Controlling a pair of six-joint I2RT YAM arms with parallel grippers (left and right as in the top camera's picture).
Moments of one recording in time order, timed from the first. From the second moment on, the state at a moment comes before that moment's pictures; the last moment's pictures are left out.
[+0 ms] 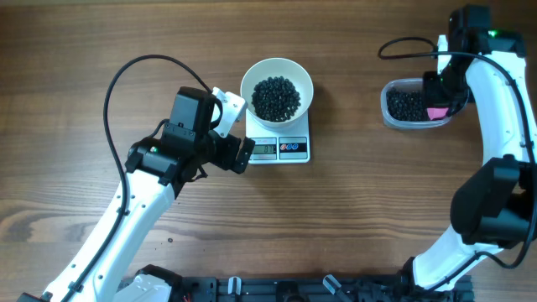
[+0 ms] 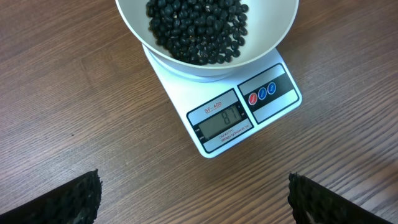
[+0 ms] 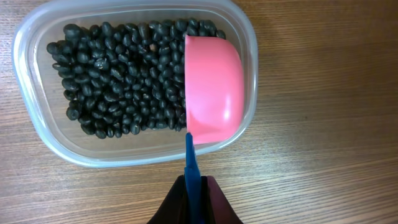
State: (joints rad) left arm -0.37 1.28 1.01 -0.70 0.14 0.09; right arm -0.13 1.90 1.70 -1.23 0.19 -0.10
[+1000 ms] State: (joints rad) left arm -0.37 1.28 1.01 -0.70 0.14 0.09; right arm -0.10 1.98 1.70 -1.32 -0.08 -0.14
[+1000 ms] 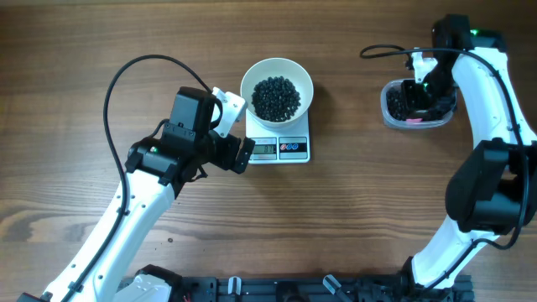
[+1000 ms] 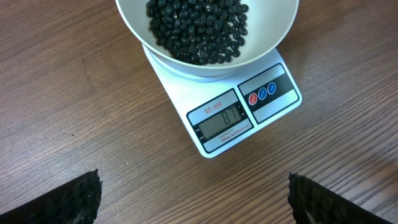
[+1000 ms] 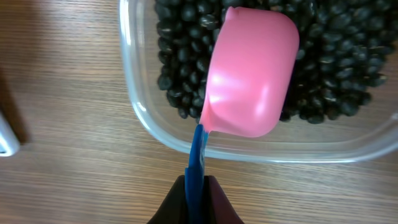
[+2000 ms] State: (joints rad) left arm -0.37 1.28 1.01 -0.70 0.14 0.09; right arm -0.46 1.99 1.70 -1.35 -0.54 -0.21
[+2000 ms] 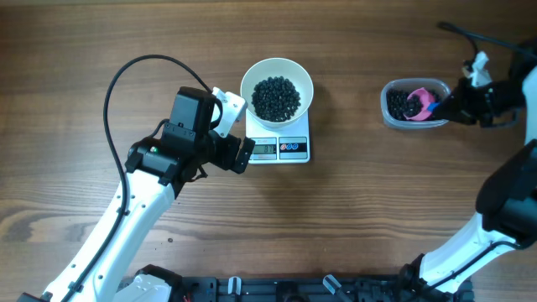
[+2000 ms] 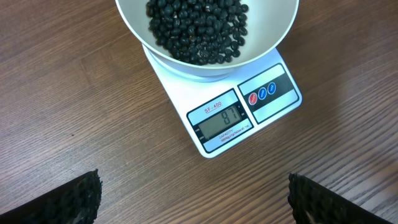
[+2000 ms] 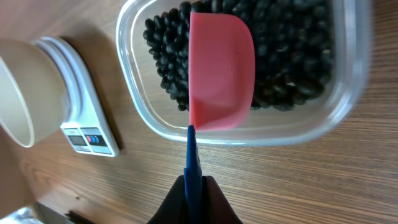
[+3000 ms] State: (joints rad) left arm -0.37 1.28 1.01 -0.70 0.14 0.09; right arm -0.52 1.99 1.70 -1.47 -0.96 -0.44
